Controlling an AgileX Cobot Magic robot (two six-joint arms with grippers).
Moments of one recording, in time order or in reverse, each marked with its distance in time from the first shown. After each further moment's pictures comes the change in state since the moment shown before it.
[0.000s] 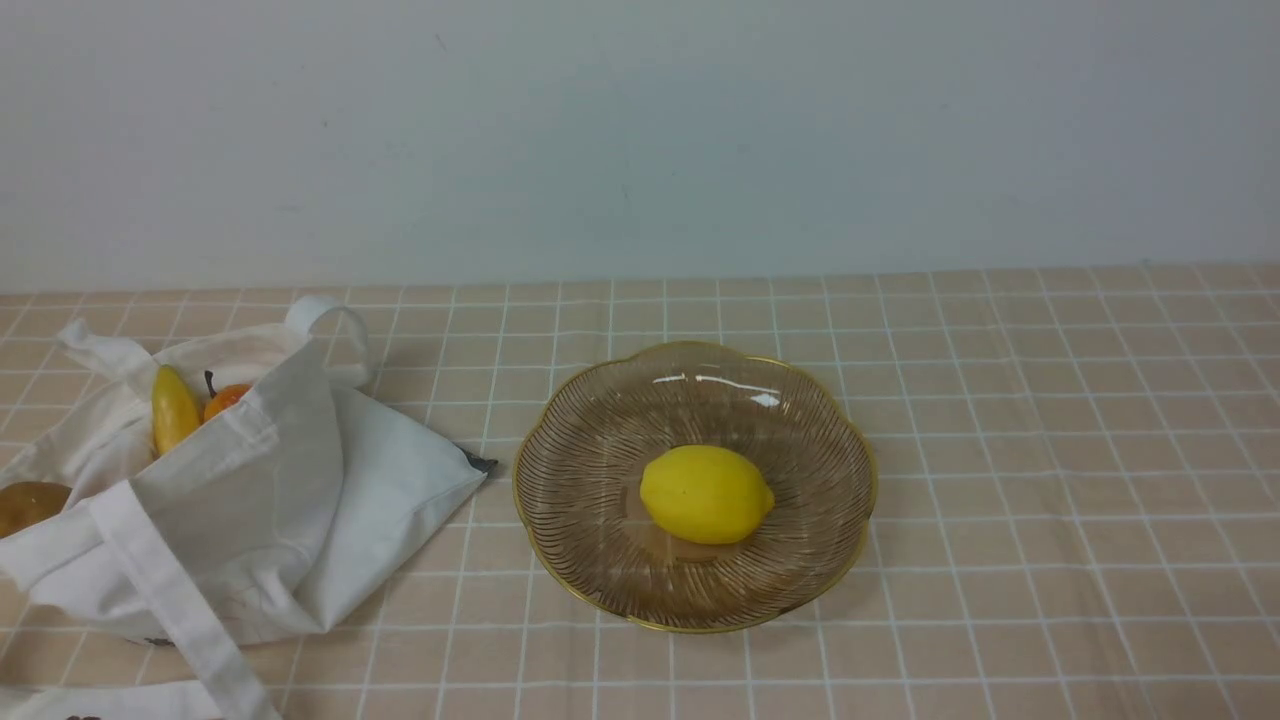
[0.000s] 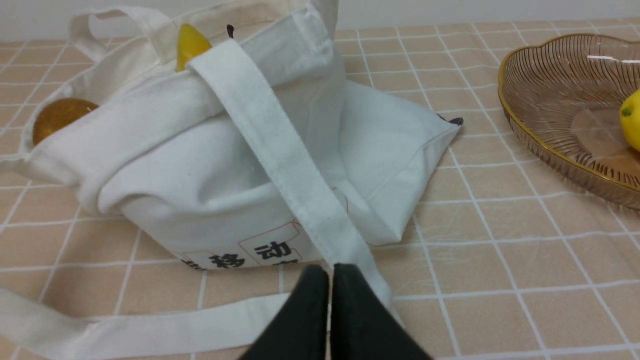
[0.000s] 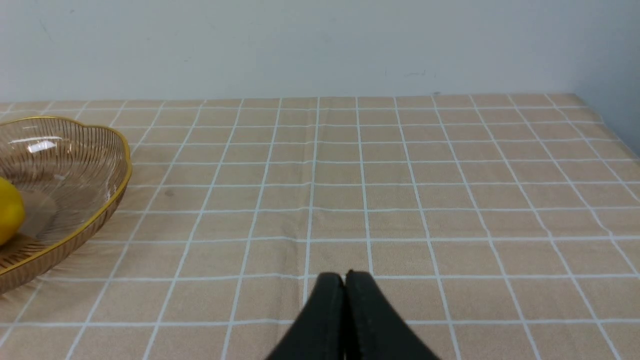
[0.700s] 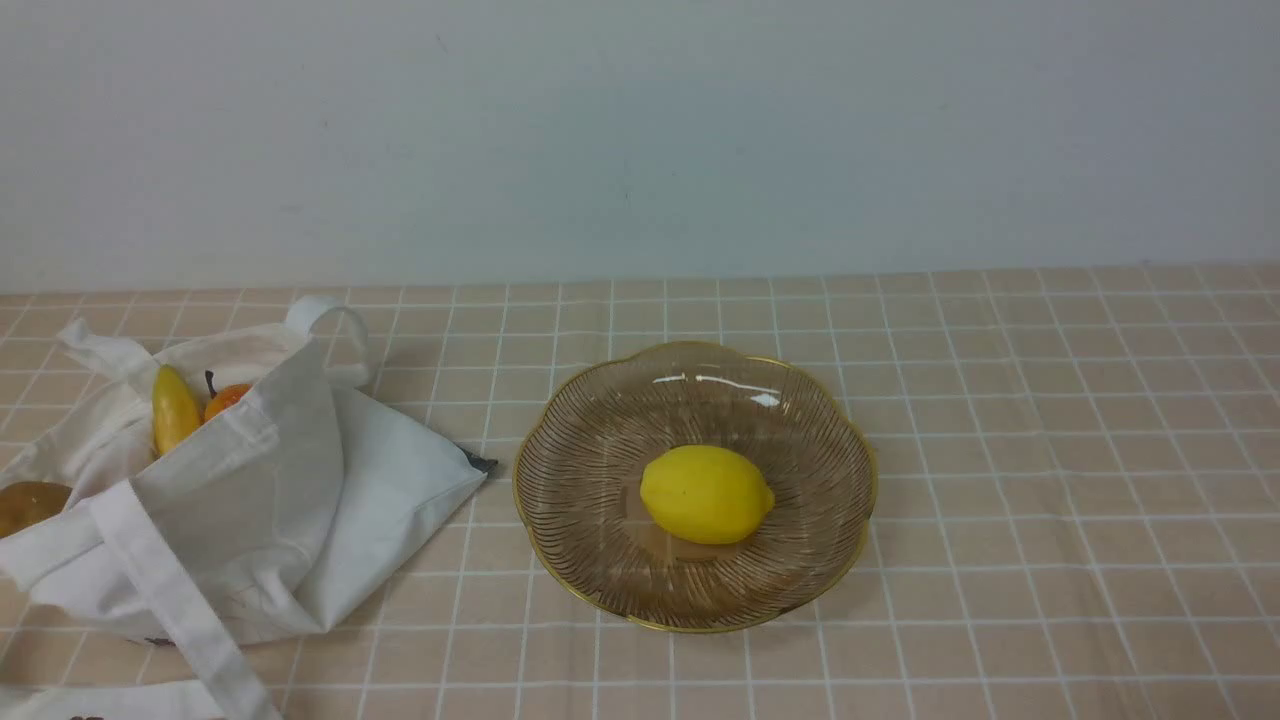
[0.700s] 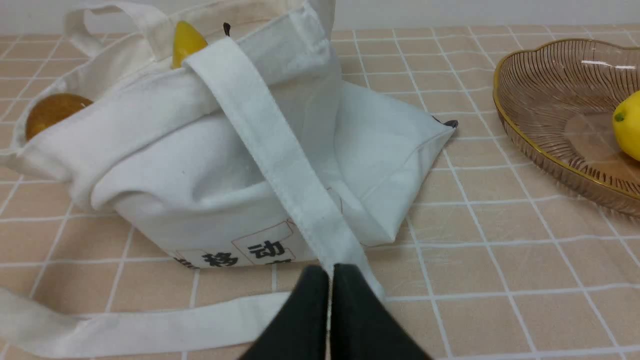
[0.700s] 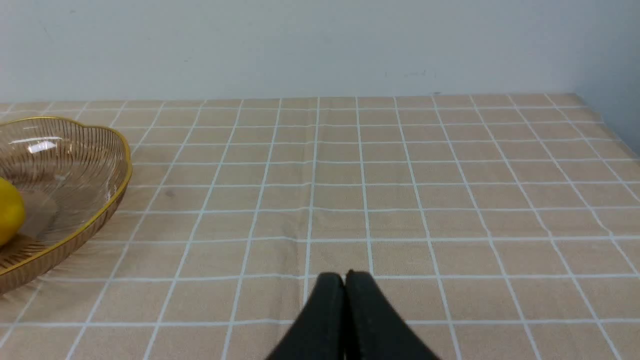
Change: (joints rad) right arm 0.000 0.000 0.000 0.000 0.000 0.000; left arm 0.000 0.000 0.000 -0.020 0.000 -0.003
